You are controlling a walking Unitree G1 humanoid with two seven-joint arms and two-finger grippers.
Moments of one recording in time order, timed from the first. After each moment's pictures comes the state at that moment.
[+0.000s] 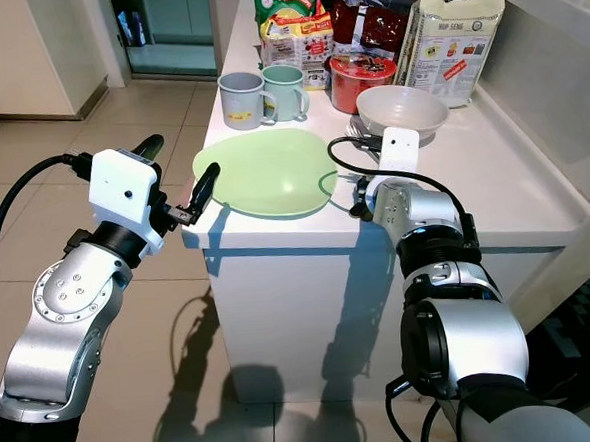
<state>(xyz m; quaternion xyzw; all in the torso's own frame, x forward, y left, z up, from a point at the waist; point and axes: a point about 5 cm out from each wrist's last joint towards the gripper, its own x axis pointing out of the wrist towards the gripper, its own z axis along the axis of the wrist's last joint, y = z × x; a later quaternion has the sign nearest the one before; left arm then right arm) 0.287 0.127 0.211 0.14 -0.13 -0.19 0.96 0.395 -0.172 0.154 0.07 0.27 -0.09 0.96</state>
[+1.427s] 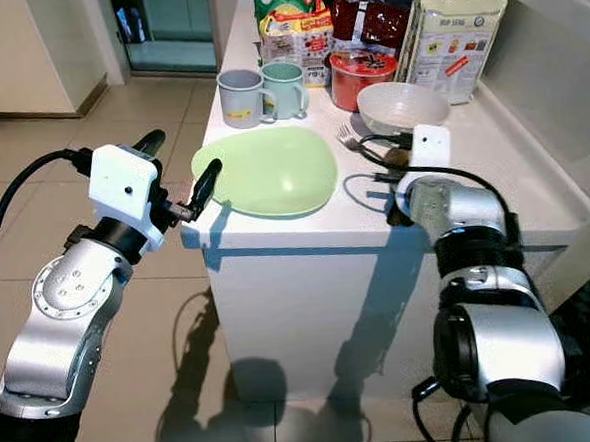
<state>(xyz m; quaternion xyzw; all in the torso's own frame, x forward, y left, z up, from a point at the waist) 0.288 0.125 0.217 0.14 -0.14 -0.19 0.96 0.387 -0.214 0.163 0.06 0.27 -0.06 0.96</state>
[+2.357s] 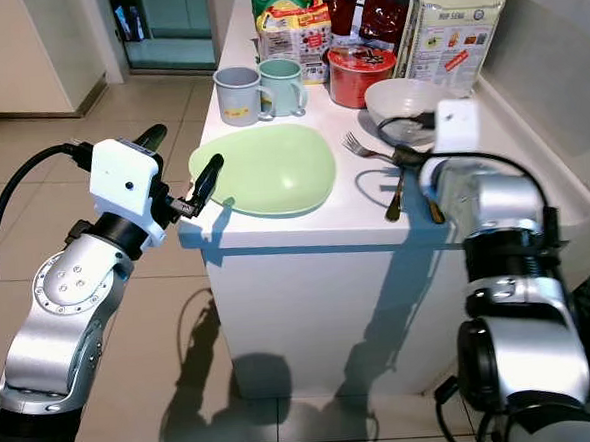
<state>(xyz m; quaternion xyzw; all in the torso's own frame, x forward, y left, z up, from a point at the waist) 0.290 0.124 0.220 0.14 -0.14 -0.20 0.96 0.381 -0.226 0.191 0.02 0.23 -0.04 0.97</state>
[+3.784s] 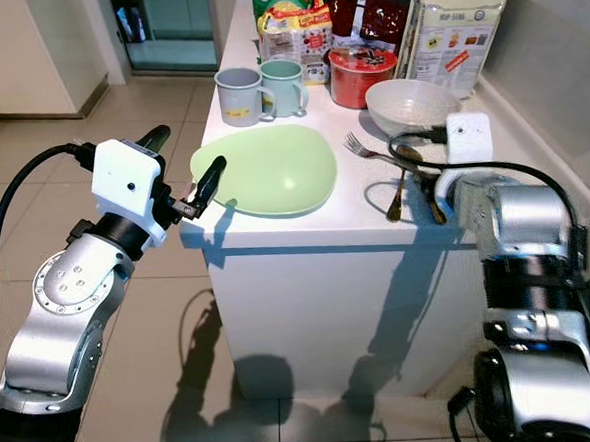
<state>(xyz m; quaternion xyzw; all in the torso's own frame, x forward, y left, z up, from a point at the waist) 0.289 0.122 0.219 0.14 -0.14 -0.21 0.96 0.348 -0.245 0.191 -0.01 0.28 -0.07 0.96</state>
